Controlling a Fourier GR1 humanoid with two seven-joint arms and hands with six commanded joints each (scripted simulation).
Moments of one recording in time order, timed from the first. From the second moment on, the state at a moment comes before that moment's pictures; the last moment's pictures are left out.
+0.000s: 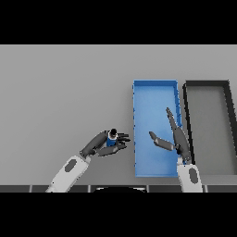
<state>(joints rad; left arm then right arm) -0.17 0.17 -0.58 -1.47 0.08 -0.12 -0.22 0.08 -0.15 0.12 -1.69 0.20 0.06 -0.05</state>
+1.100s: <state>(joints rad) -0.21 0.12 -0.55 -1.61 0.04 -0.20 -0.09 0.23 -0.06 0.12 -1.79 0.21 -0.04 -0.12</state>
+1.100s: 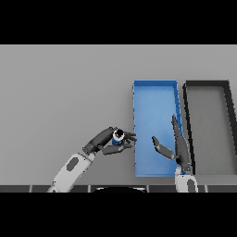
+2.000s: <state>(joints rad) -0.21 0.08 -0.52 -1.61 -0.02 -0.25 -0.06 -0.04 -0.29 0.28 -2.10 -0.05 0.33 0.24</state>
